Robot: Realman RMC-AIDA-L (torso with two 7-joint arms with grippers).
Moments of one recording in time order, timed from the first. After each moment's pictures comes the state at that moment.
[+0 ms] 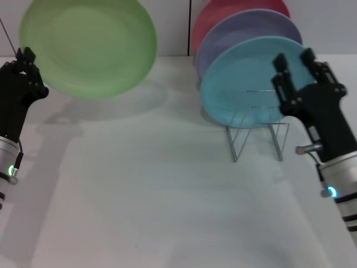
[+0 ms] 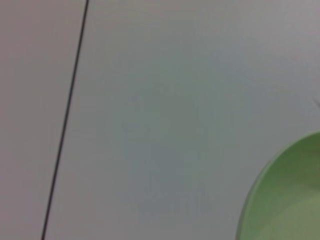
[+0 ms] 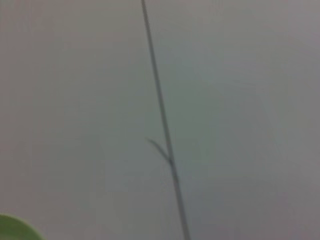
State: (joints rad) left arm -0.37 -2.08 -0.98 -0.38 2.41 1.23 -0.13; right arm 0.51 2.08 -0.04 0.46 -1.49 -1.58 0.01
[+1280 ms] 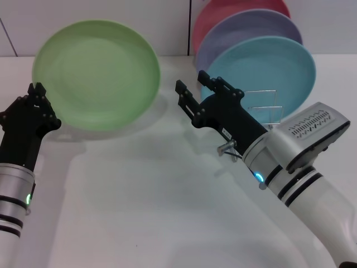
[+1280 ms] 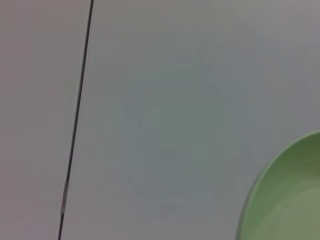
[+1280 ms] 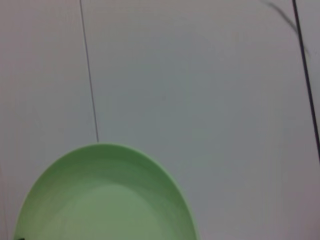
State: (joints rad) left arm -0.35 -2.08 -0.56 -0.45 1.89 1.24 0.08; right arm 0.62 2.08 0.23 0.55 -1.85 -1.07 0.01
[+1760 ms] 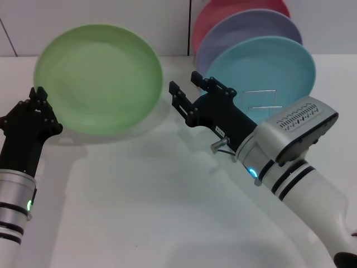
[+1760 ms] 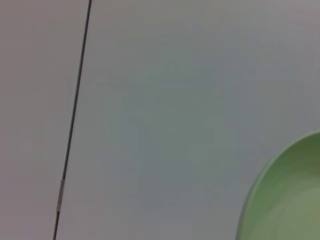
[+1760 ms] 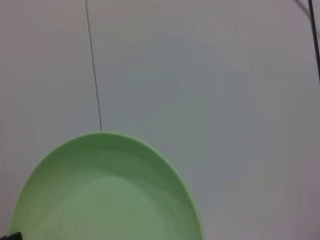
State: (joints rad) left arm -0.33 -2.08 -0.53 -0.47 1.89 1.26 0.08; right arm 0.65 2.08 0.24 0.55 -1.85 -1.01 0.01
